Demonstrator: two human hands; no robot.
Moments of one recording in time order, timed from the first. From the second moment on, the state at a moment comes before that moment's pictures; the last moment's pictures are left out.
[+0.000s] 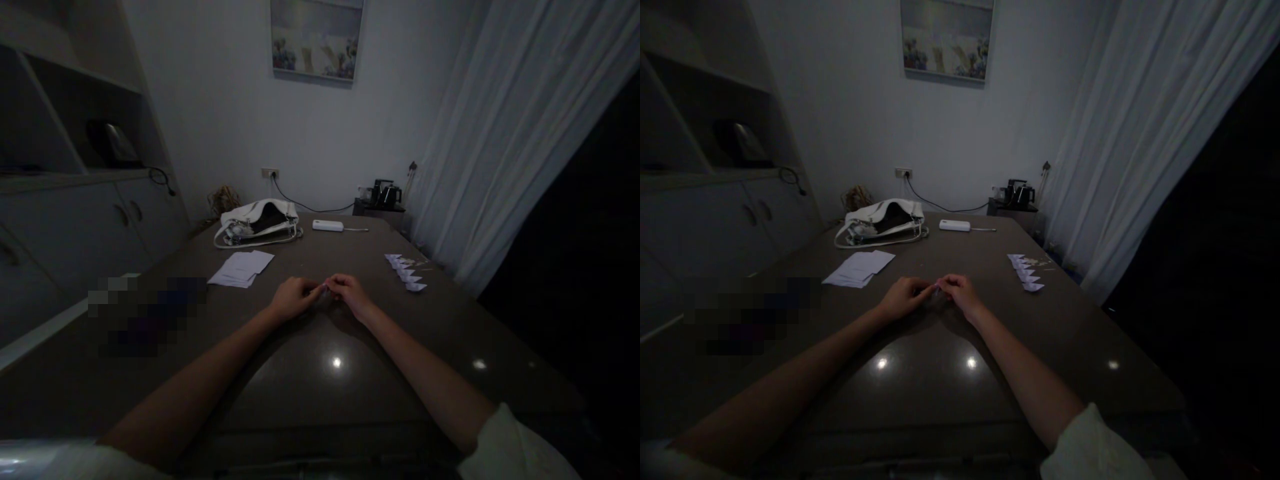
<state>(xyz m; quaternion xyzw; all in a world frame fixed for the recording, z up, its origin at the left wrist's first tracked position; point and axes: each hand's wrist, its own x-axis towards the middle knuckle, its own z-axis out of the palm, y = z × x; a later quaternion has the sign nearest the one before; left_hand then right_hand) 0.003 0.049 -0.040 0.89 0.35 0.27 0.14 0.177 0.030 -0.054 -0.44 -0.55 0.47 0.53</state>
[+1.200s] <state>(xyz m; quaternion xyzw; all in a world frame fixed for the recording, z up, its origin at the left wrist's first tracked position) 0.004 0.049 -0.039 0.90 0.36 0.24 0.07 0.173 0.028 -0.053 -0.44 -0.59 0.42 0.53</state>
